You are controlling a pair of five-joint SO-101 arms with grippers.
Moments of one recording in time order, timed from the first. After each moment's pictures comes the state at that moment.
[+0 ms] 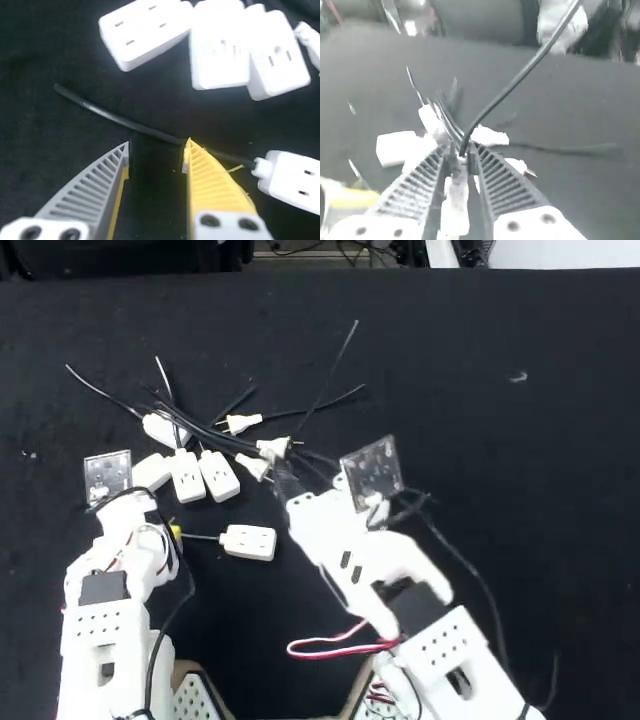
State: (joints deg) left arm -14.6 -67.3 84.5 44.4 0.1; right arm -31.3 -72.0 82.1 12.5 -6.4
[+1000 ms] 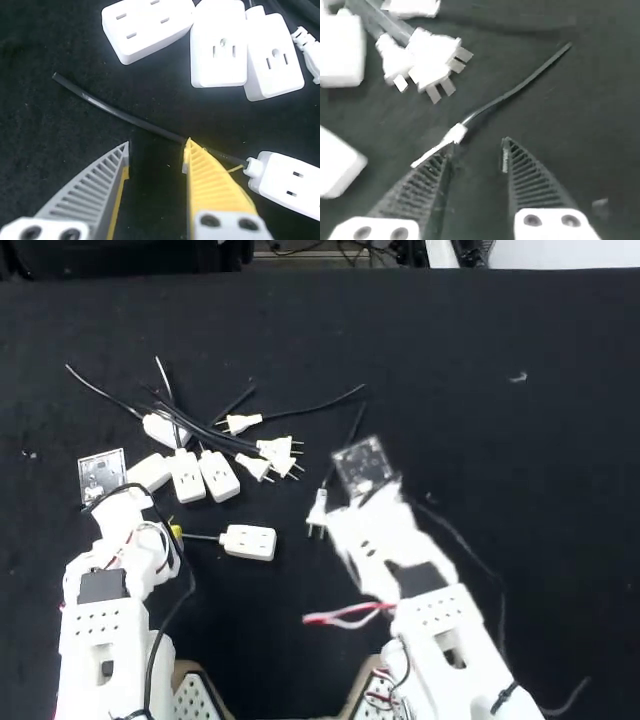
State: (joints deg) left arm -14.0 -67.3 82.7 47.5 4.4; right arm -16.0 -56.4 82.5 23.3 13.3
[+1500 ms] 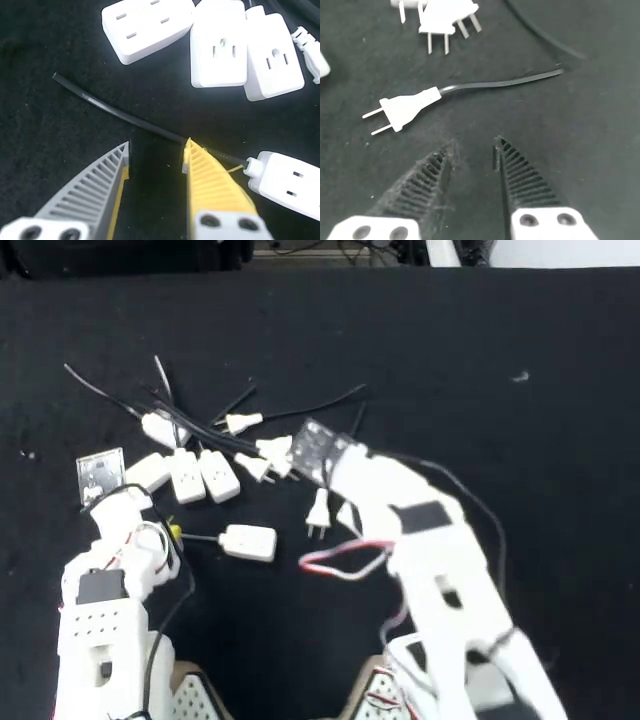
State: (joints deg) left arm -14.0 -67.3 82.7 47.5 4.4; right arm -13.7 -34.4 57.6 44.2 47.3
